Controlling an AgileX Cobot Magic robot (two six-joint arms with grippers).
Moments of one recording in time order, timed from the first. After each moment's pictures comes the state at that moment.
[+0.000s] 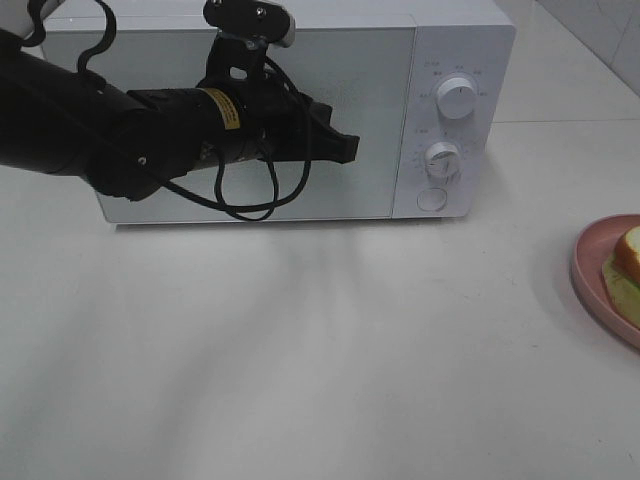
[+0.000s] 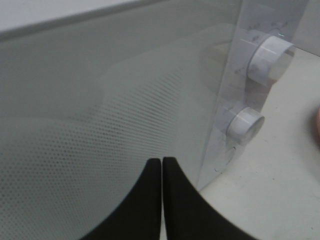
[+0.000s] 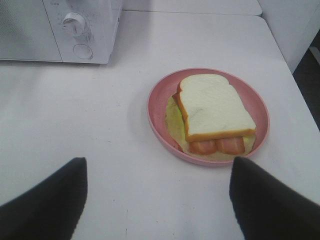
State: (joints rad) left arm -0.69 1.92 -1.09 0.09 -0.40 -0.12; right arm 0.12 0.00 -0.50 -0.14 1.05 0.10
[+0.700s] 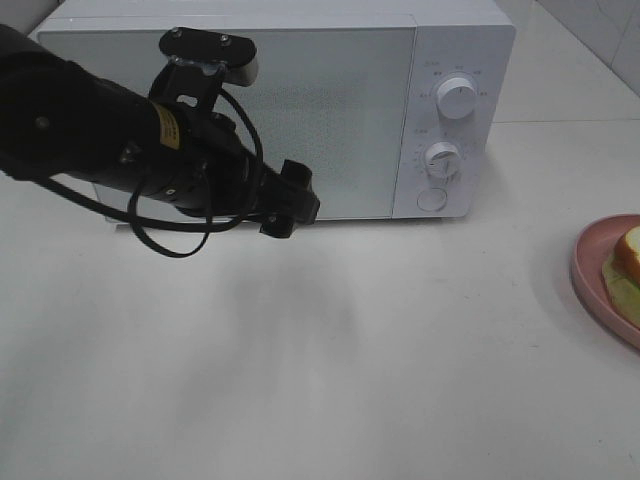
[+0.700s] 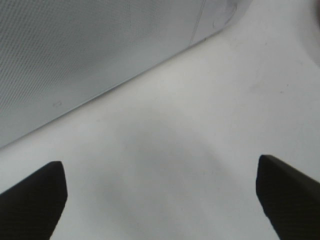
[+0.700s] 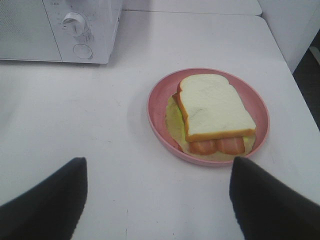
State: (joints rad) left arm -0.74 1.67 -0.98 0.06 0.20 -0.21; right arm 0.12 0.00 -0.50 -0.14 1.05 0.10
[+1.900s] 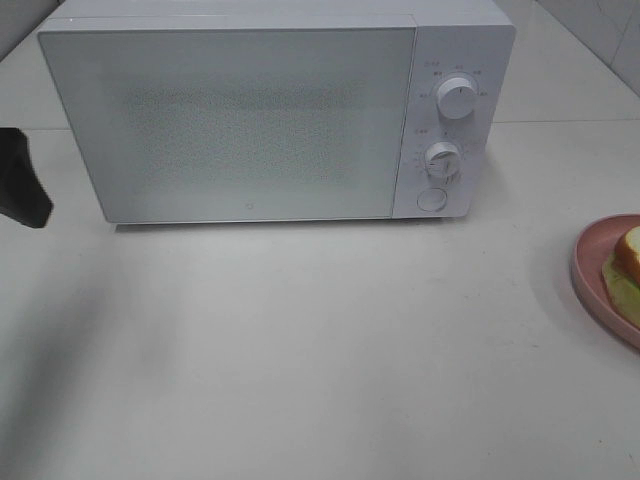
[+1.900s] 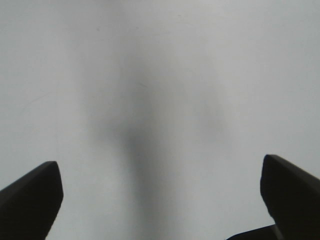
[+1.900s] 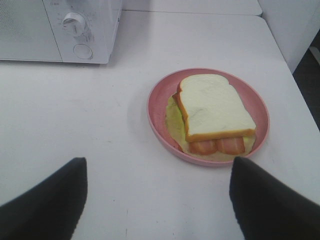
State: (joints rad) left arm -0.17 1.32 -0.95 -0.17 0.90 0.07; right arm 0.12 0.00 -0.50 -0.14 1.05 0.10
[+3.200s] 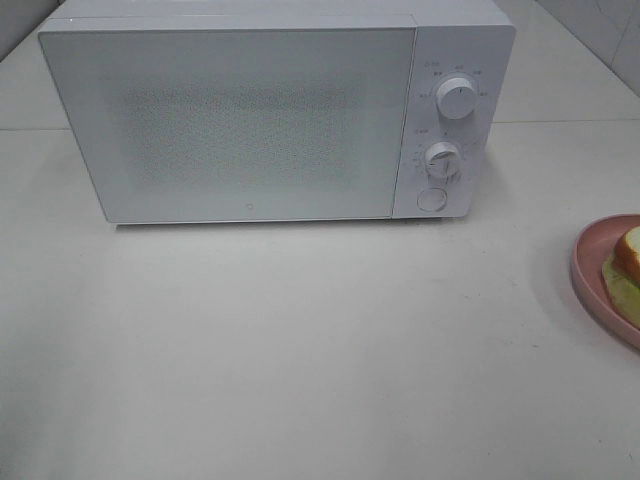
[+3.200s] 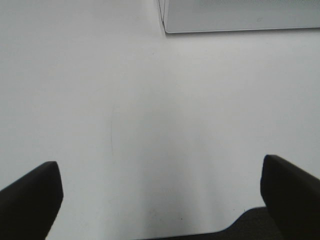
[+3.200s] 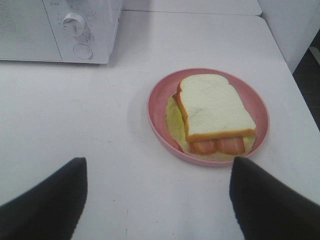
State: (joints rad) left arm 0.07 0.28 -0.54 -0.21 1.06 0.17; right arm 0.12 0.00 -0.50 -0.14 1.05 0.10
